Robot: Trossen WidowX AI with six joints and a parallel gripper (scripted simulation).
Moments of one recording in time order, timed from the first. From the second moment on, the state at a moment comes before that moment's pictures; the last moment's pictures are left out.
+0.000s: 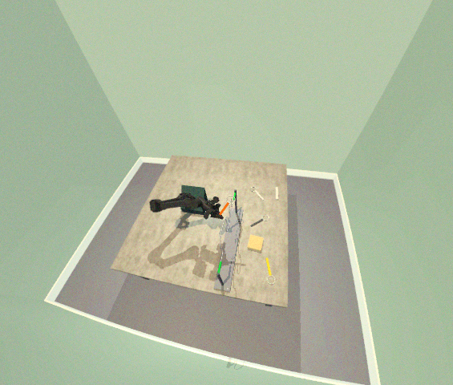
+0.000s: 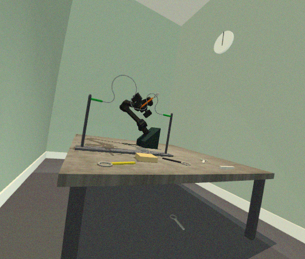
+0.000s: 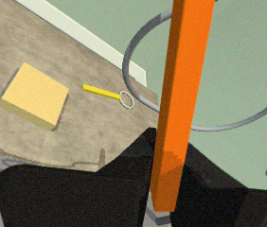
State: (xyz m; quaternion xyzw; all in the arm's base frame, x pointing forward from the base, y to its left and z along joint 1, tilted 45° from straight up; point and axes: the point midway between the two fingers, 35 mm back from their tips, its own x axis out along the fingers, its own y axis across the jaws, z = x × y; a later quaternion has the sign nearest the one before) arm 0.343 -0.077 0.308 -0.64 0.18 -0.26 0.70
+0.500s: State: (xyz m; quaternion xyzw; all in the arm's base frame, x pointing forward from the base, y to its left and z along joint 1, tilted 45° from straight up) arm 0.342 -0.077 0.327 -0.73 0.16 -0.27 0.61
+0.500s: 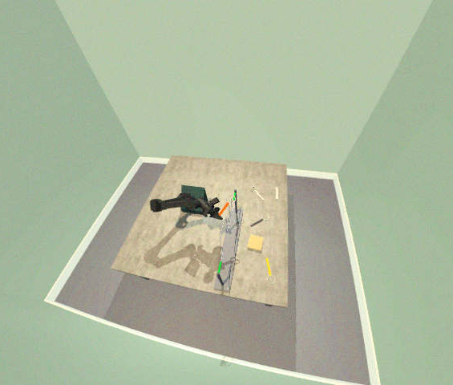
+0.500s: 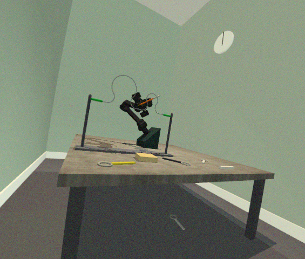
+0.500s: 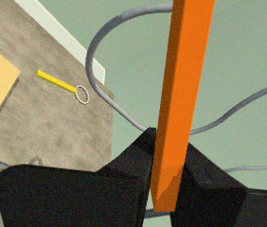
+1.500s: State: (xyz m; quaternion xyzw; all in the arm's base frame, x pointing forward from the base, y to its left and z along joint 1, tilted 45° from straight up) arm 0.345 -0.057 0.365 -0.89 0.09 -0.28 0.34
